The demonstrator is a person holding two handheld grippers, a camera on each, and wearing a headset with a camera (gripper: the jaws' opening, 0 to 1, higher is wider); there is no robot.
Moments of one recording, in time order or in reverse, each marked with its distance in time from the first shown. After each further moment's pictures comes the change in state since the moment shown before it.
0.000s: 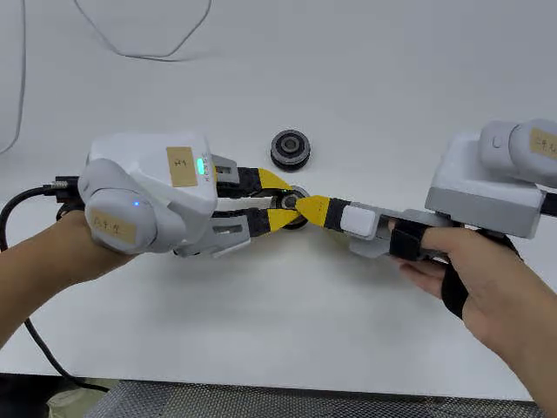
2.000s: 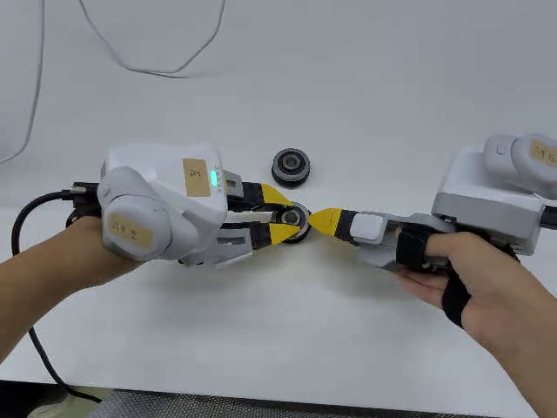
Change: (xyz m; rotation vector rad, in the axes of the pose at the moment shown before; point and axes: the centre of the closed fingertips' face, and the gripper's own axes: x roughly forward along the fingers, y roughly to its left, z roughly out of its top) left arm 0.000 0.000 -0.001 -0.001 0.007 -0.001; right arm -0.007 -0.004 0.002 0.131 0.036 -0.036
